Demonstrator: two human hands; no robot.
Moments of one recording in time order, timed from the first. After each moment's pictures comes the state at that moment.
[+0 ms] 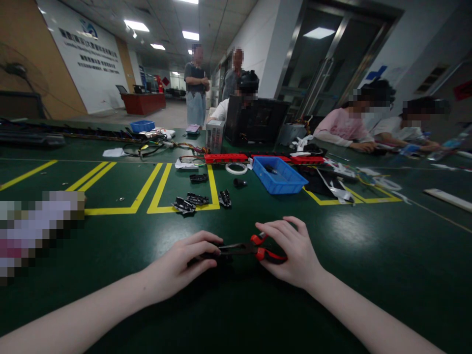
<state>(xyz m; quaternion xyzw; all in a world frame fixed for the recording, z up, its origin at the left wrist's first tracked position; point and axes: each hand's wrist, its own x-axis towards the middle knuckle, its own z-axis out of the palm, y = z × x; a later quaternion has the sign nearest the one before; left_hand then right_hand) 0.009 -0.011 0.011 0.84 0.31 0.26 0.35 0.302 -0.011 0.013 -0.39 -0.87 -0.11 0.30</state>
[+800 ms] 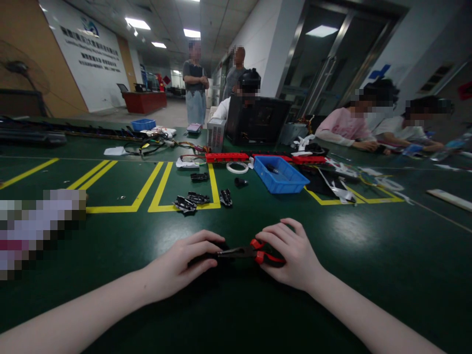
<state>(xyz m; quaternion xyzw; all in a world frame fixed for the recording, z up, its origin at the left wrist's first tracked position) 0.008 -0.009 0.010 0.86 0.28 0.26 0.35 0.301 -0.012 0.012 -0.37 -0.89 -0.10 0.25</state>
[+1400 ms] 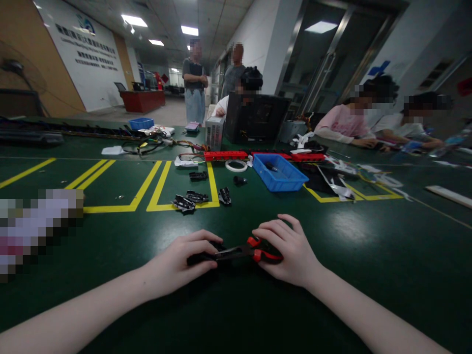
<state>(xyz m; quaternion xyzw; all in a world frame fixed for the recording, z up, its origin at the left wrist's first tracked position) 0.012 -0.011 0.014 0.85 0.30 0.26 0.35 0.300 -0.011 0.012 -0.37 -0.89 -0.10 0.25</state>
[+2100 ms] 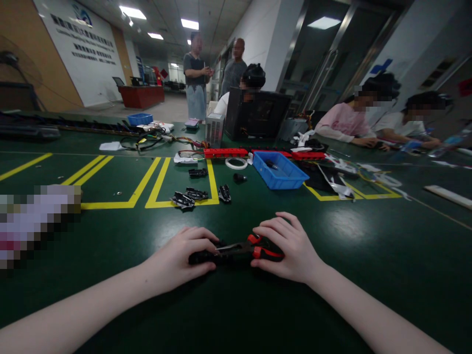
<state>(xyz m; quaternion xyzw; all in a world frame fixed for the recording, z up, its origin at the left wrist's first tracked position) 0.012 -0.007 0.009 0.88 0.33 0.21 0.27 0.306 -0.005 0.008 -0.35 -0.89 -0.08 0.27</state>
